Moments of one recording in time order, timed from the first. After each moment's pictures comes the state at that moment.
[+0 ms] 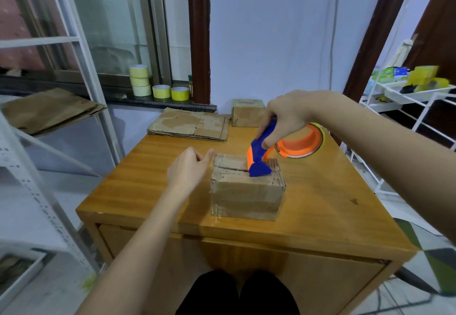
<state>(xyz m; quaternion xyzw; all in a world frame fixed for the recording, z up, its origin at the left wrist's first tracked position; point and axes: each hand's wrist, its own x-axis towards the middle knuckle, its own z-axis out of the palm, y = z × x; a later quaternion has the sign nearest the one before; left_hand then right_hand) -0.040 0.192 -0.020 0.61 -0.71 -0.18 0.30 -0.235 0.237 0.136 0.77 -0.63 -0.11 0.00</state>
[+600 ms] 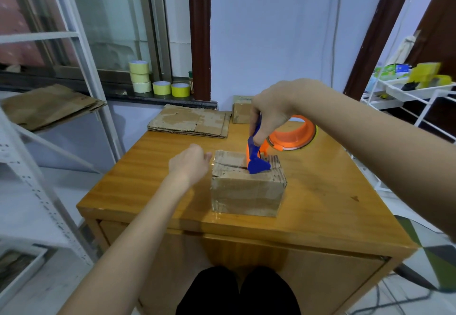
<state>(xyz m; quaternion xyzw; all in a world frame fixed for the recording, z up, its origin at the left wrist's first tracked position) -0.037 0.196 -0.005 0.61 -0.77 -0.10 0.16 -0.201 0.237 0.147 0.76 -0.62 -0.20 0.02</state>
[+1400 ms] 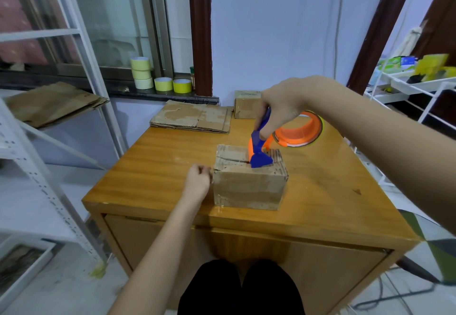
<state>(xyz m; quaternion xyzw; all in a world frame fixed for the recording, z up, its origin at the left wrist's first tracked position) -0.048 0.215 -0.063 0.58 -0.56 -0.45 0.39 -0.216 0.243 0.141 0.76 -0.63 -0.15 0.00</state>
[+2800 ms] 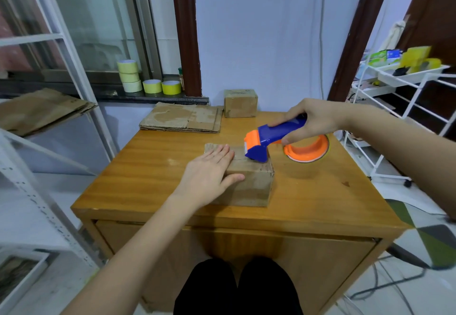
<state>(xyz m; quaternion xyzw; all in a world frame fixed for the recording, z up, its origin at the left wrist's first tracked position) -0.061 0.229 -0.029 0.38 -0.91 0.11 0.13 -0.317 0.269 0.095 0.76 -0.62 0.10 -0.17</state>
